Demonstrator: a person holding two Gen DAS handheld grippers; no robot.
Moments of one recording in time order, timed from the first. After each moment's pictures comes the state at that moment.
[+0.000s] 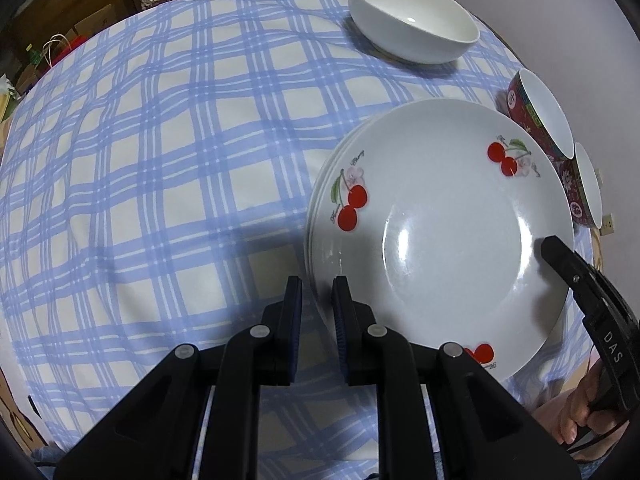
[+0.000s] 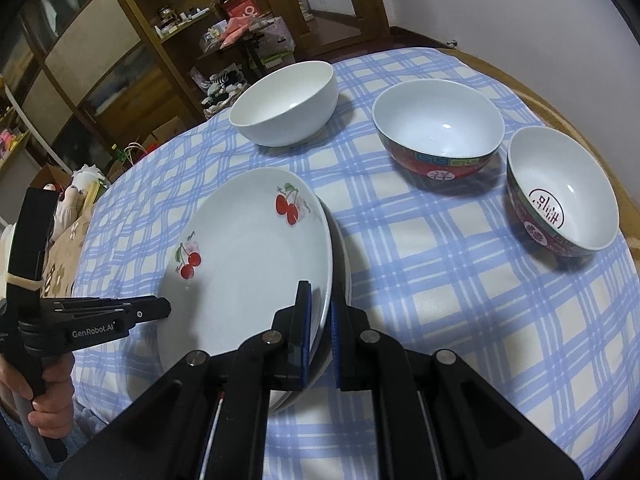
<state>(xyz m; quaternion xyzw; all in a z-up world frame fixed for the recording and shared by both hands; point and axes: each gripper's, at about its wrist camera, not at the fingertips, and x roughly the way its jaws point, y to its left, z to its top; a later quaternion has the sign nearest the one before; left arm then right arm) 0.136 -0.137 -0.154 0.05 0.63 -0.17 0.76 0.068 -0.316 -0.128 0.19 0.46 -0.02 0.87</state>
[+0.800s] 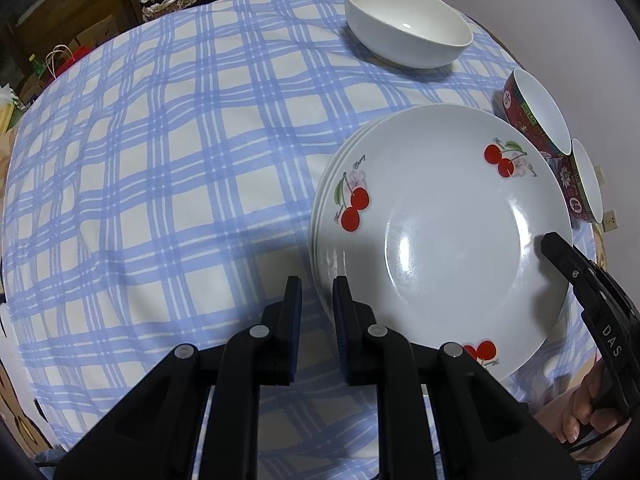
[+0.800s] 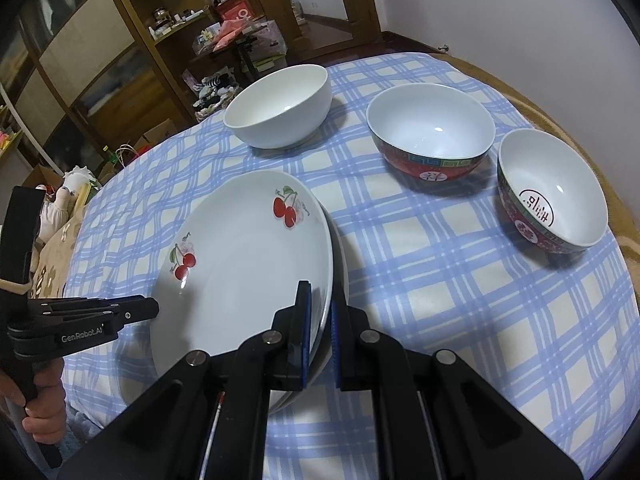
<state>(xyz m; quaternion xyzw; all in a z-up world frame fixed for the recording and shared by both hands) 0.129 -0.132 -0.145 0.06 0.61 -0.17 0.77 0.066 -0.310 -0.125 0.17 0.45 -0.04 0.87</state>
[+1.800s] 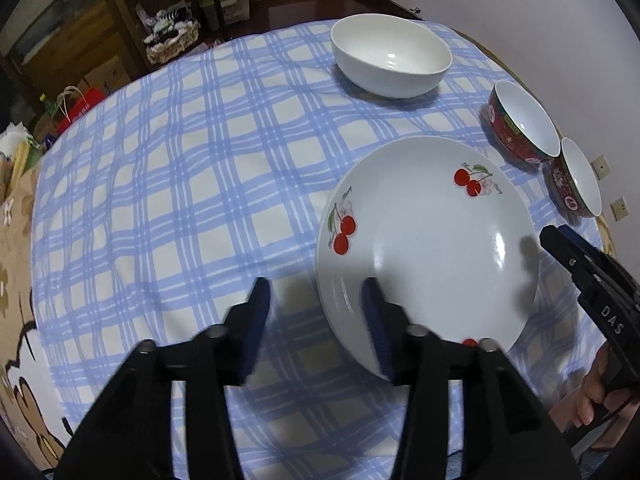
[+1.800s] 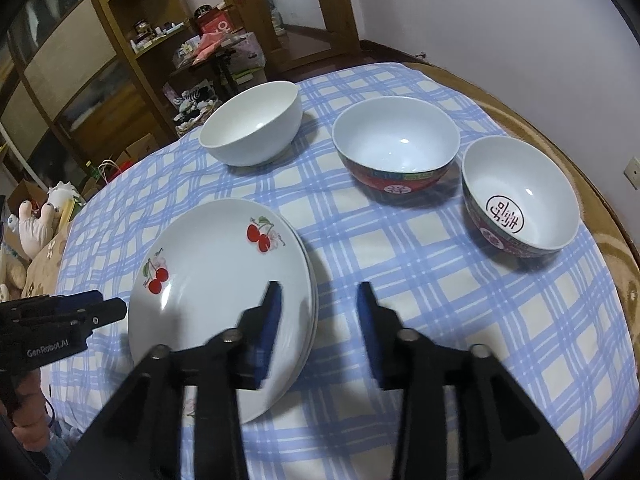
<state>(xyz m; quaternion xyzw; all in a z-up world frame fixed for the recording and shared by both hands) 0.121 -0.138 -0.112 0.11 0.56 -0.16 0.81 0.059 -0.325 -0.118 0.18 0.44 -0.09 0.88</state>
